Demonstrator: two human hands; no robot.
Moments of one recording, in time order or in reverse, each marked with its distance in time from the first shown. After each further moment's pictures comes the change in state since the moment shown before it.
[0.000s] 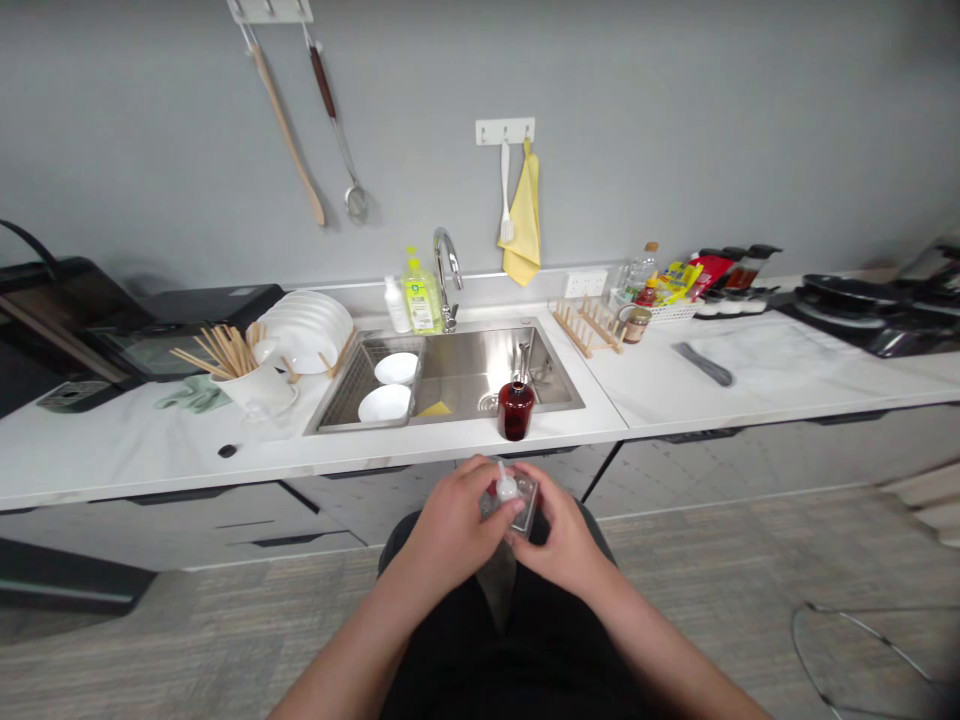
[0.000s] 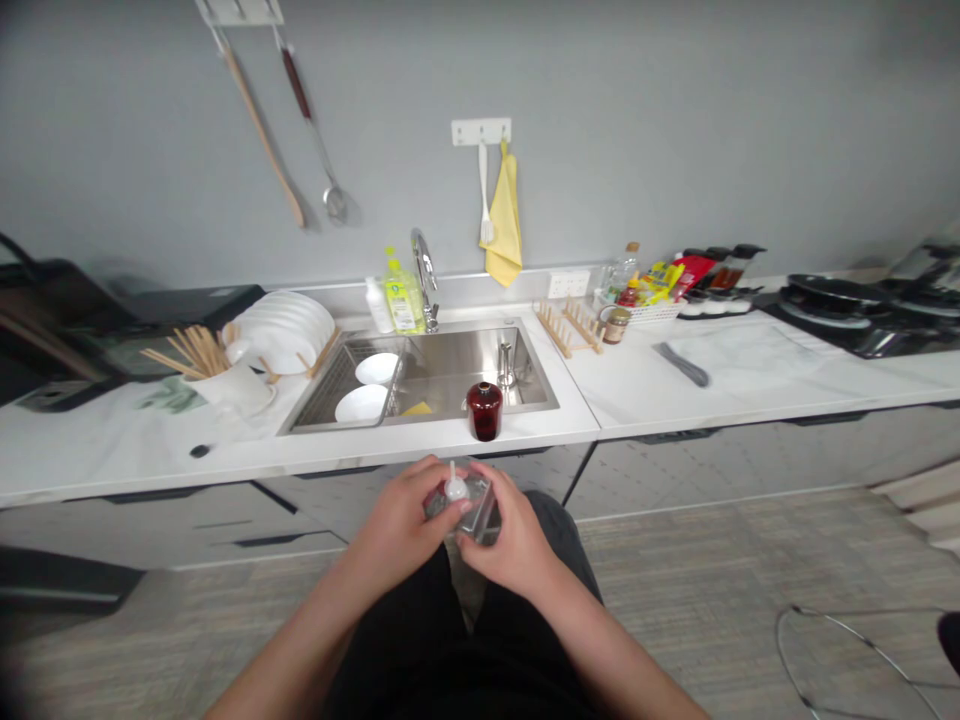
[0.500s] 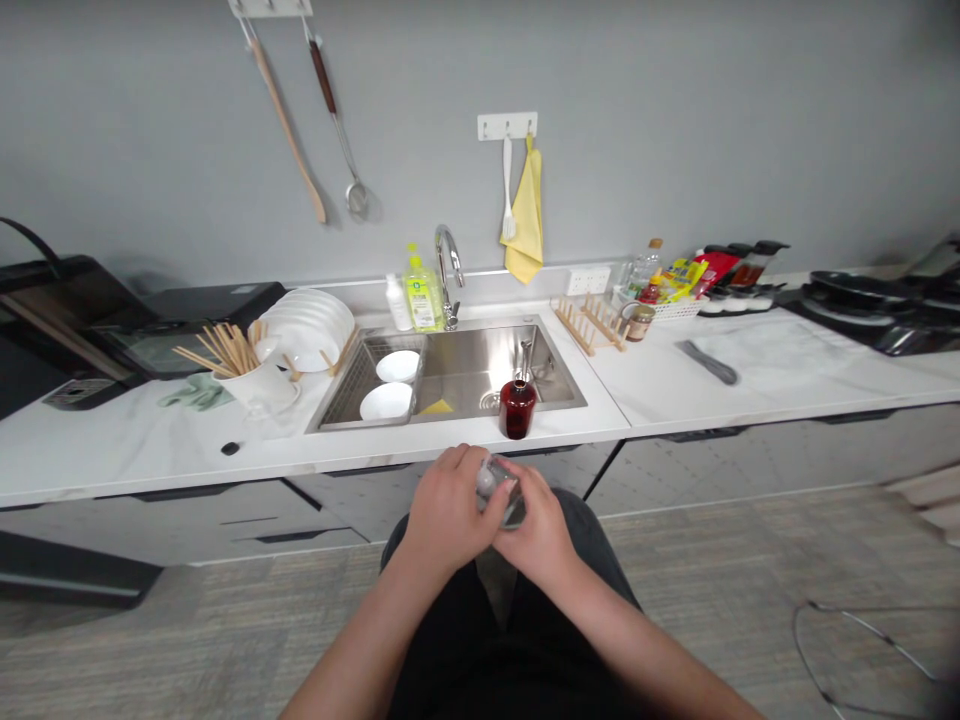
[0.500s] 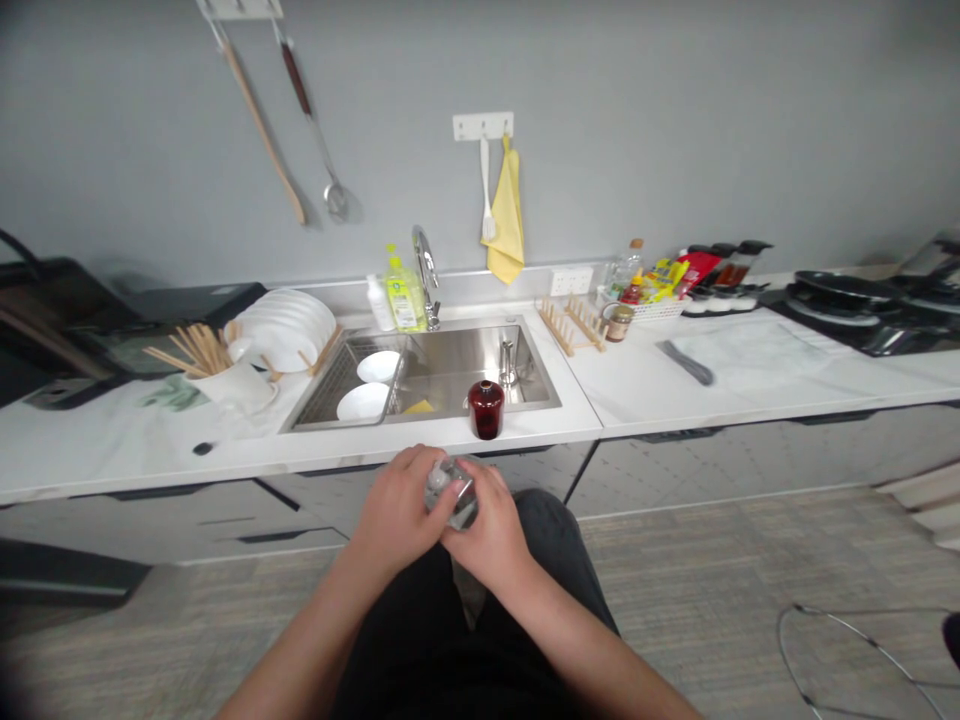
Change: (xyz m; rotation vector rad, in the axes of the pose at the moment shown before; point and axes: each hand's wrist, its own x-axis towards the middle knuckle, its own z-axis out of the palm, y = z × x) left_hand 0.007 -0.017 0.002 0.385 0.128 -0.025; right_hand 0.016 -0.003 0.039 -0.158 0.170 -0.067
